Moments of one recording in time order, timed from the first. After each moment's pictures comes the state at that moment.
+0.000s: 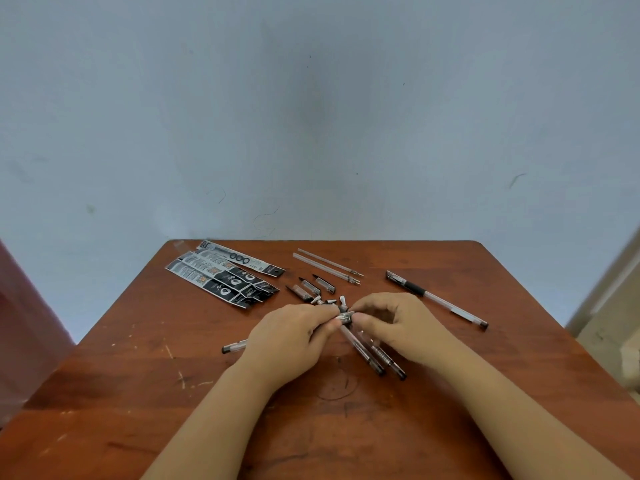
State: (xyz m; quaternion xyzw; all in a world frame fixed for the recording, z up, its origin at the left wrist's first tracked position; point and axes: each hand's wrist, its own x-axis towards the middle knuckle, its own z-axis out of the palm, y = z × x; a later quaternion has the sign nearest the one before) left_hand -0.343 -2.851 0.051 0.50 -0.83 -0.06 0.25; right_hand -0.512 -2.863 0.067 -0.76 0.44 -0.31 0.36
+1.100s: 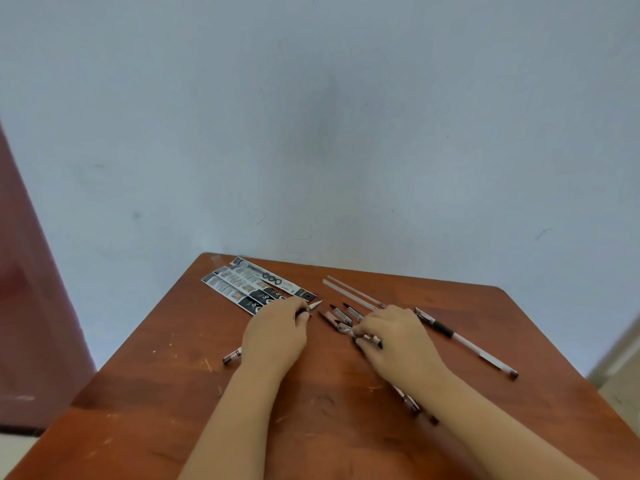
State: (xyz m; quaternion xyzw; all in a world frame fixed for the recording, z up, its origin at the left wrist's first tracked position) left_hand -0.300 -2.865 0.065 0.69 -0.64 -0.10 0.32; right_hand -0.466 -2.874 0.069 -0.86 0.45 -0.25 -0.05
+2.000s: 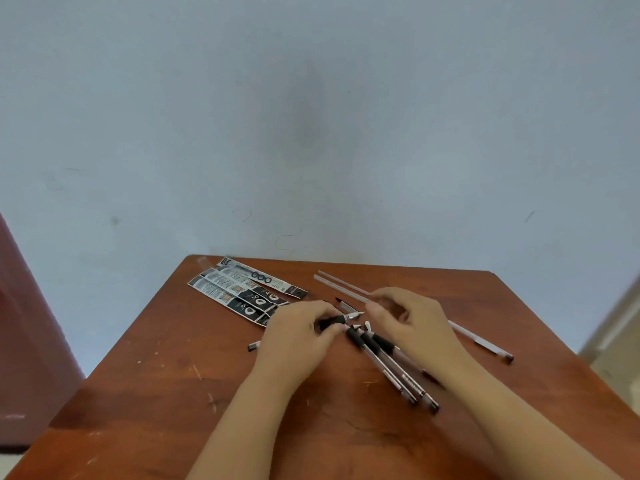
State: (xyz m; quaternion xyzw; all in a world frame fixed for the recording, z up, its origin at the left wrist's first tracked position) left_hand -0.319 -2.856 0.068 0.54 -0.72 -0.11 0.42; right_hand -0.480 -2.874 0.082 -0.76 0.50 -0.38 0.15
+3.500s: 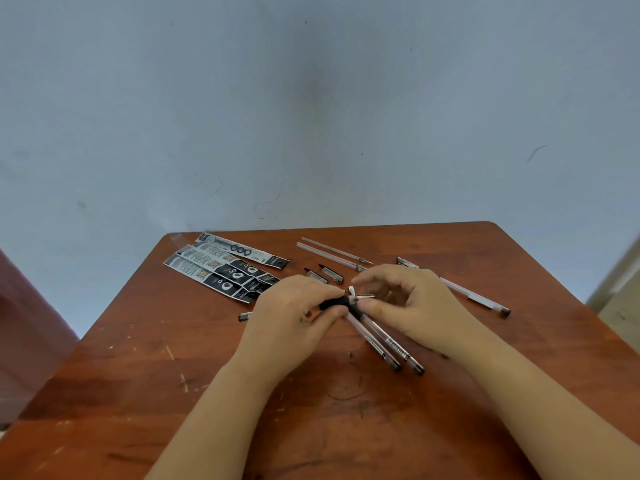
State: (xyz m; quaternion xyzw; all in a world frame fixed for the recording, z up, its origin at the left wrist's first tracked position) left_hand -0.338 -2.849 0.060 0.45 -0.80 -0.03 0.39; right_hand -0.507 -2.861 0.079 -0.78 0.41 -0.37 0.30
